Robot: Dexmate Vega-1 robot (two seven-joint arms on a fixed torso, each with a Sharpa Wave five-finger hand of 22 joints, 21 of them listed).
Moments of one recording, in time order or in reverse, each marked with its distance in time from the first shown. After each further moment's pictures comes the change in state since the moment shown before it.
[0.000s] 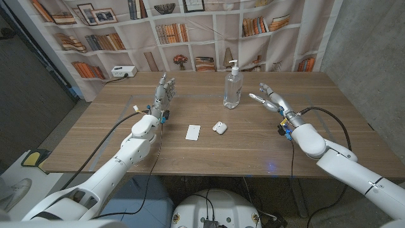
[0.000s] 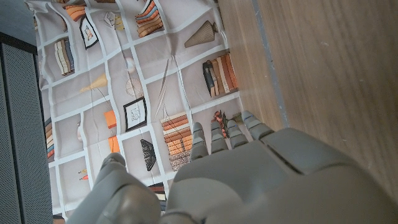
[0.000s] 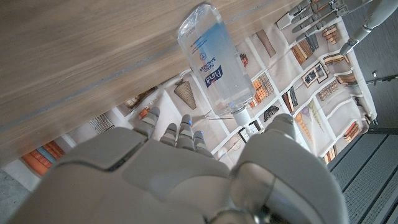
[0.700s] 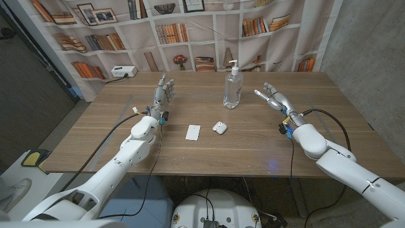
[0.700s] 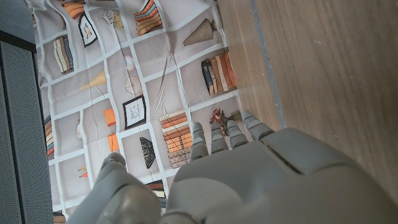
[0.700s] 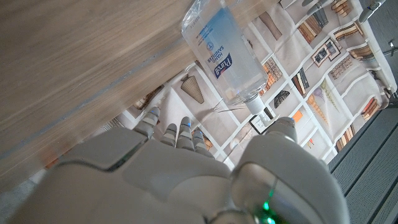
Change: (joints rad) left arm 0.011 0.005 -0.004 -0.009 -0.002 -0.007 0.007; left_hand 0.000 0.000 0.003 0.003 0.000 0.000 0.000 0.000 0.000 -0.004 0.004 0.000 0.000 0.000 0.000 0.000 0.000 0.000 0.000 0.000 0.000; right arm 0.007 0.032 0.013 0.061 0.086 0.056 -0.008; right_hand -0.026 -0.008 -0.011 0.017 0.004 -0.008 0.044 -0.009 0.000 -0.020 0.020 0.000 -0.004 0.000 0.000 -0.008 0.000 0.000 0.000 0.000 0.000
